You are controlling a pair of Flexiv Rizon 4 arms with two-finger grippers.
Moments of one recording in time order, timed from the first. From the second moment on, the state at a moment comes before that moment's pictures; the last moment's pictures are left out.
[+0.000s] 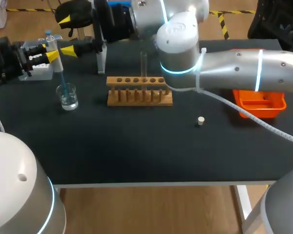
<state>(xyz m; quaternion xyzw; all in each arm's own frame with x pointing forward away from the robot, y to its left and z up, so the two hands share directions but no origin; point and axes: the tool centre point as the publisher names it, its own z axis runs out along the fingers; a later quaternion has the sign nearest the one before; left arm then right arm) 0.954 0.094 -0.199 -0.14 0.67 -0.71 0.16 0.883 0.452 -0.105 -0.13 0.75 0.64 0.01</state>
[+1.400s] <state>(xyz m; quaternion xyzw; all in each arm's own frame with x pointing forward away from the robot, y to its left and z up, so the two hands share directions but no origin) 0.954 0.094 -0.199 -0.14 0.67 -0.71 0.16 0.903 0.467 -0.100 -0.10 0.75 0.65 -0.03</state>
